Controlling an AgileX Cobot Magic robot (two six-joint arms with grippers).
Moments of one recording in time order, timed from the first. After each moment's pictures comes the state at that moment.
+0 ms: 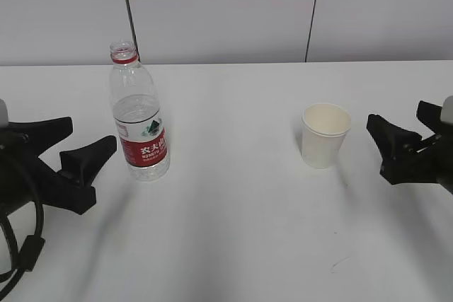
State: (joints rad) left arm -0.38 1.53 -0.23 0.18 -1.06 -0.05; right arm 0.16 1.56 -0.24 -0.03 -1.08 -0.05
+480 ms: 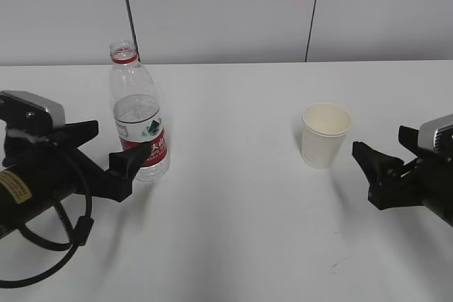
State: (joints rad) left arm -0.38 1.81 -0.38 0.18 -1.13 -0.06; right arm 0.16 1.69 -0.23 -0.09 -1.14 -0.05
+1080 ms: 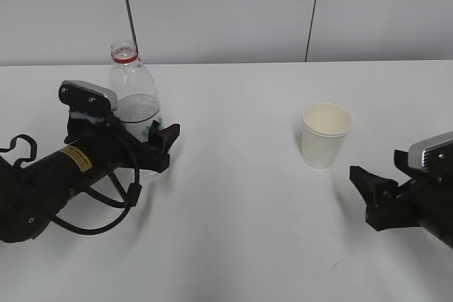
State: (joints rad) left arm -0.38 2.08 -0.69 0.19 -1.12 -0.06; right arm 0.16 1.78 -0.21 -0.10 -1.14 -0.05
